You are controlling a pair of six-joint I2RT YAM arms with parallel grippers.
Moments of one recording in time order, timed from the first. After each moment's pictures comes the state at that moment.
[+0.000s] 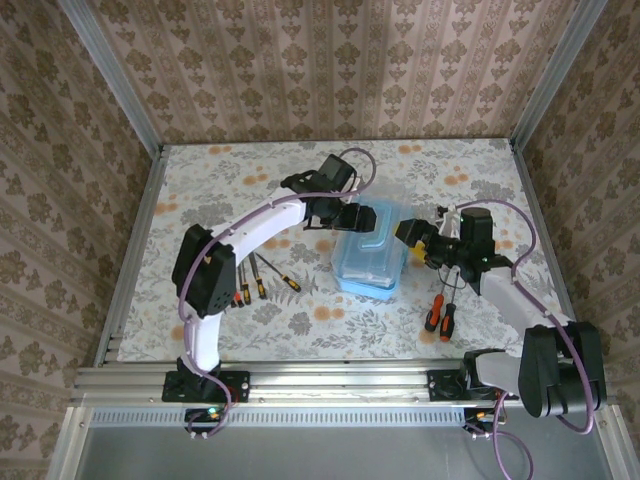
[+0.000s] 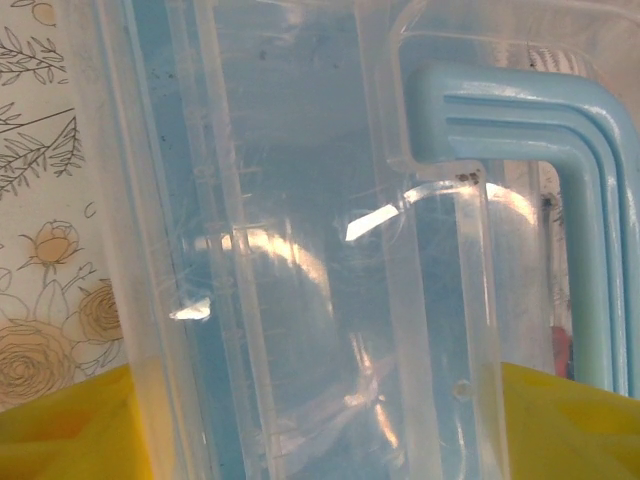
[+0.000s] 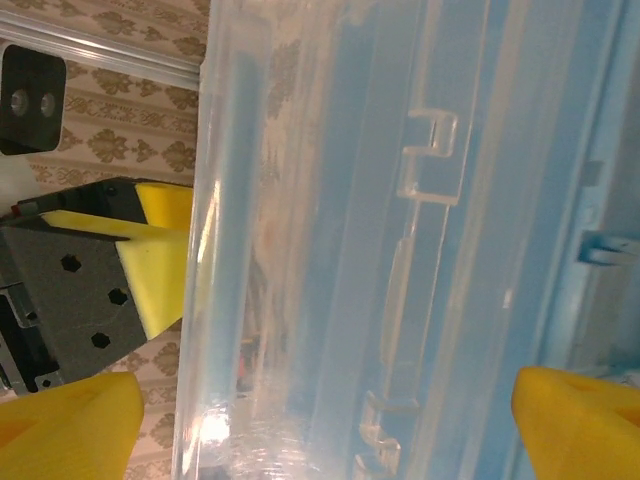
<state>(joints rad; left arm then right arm) -0.77 1.97 1.70 -0.71 0.30 -0.47 0.04 1.21 0.59 0.00 -0.73 0.76</state>
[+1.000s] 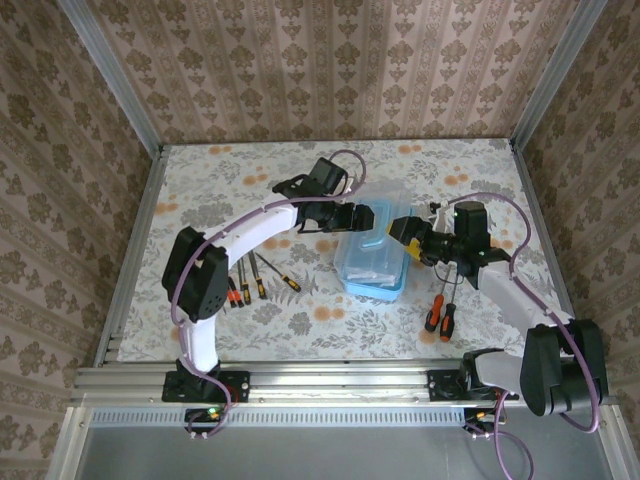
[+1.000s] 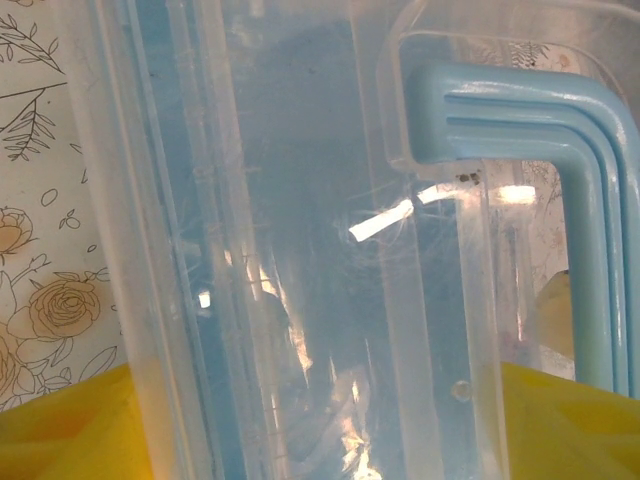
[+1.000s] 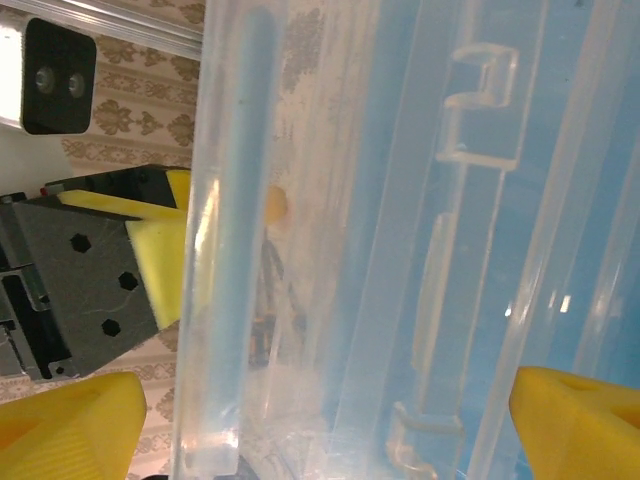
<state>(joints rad) -0.74 1.91 1.58 -0.59 0.38 -0.54 0.09 1.21 0.66 -0.10 -0.72 0.73</state>
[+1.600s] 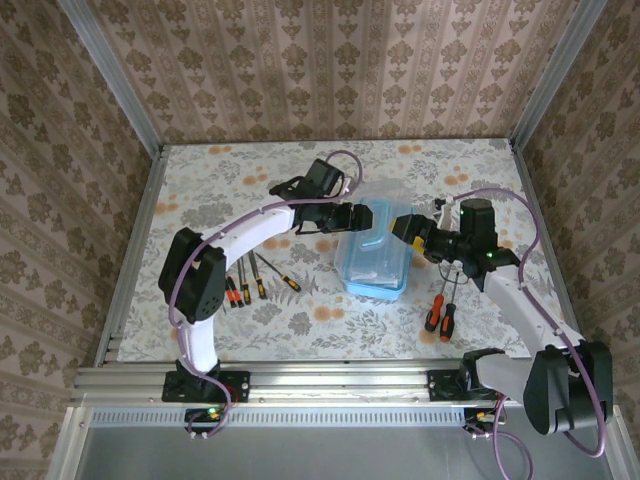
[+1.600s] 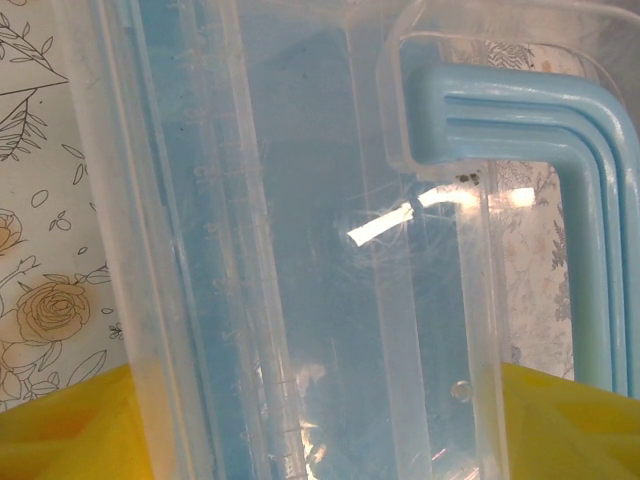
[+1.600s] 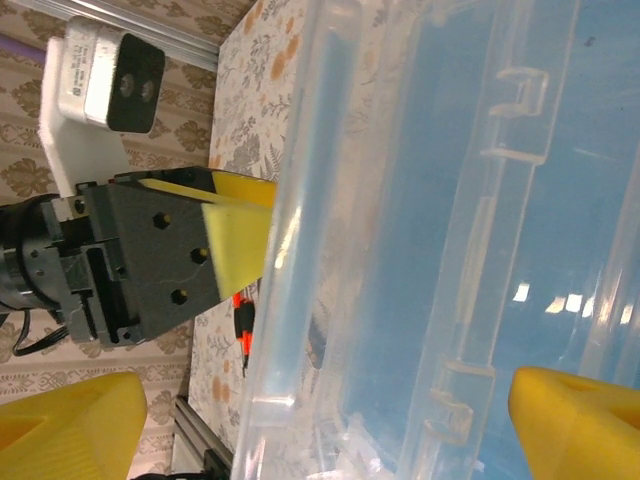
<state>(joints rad) -0.73 1.89 1.53 -0.53 0.41 -0.57 0.09 1.13 0.70 -0.19 -0.70 0.71</state>
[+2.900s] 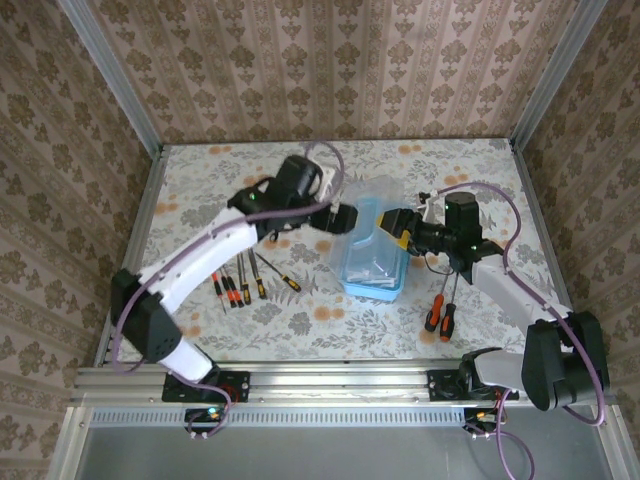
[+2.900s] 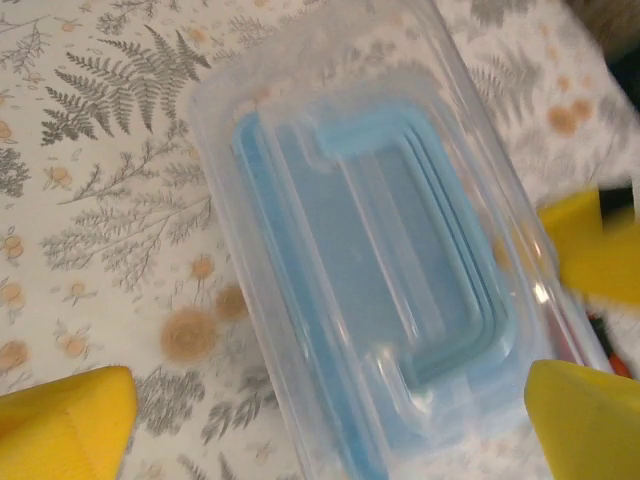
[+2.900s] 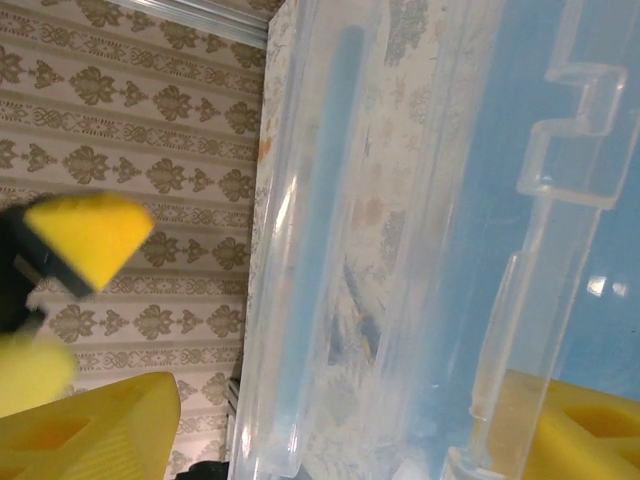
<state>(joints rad) -0.84 1.52 1.43 -0.69 0.04 -0.26 0.17 1.25 0.73 0.00 -0.75 0.85</state>
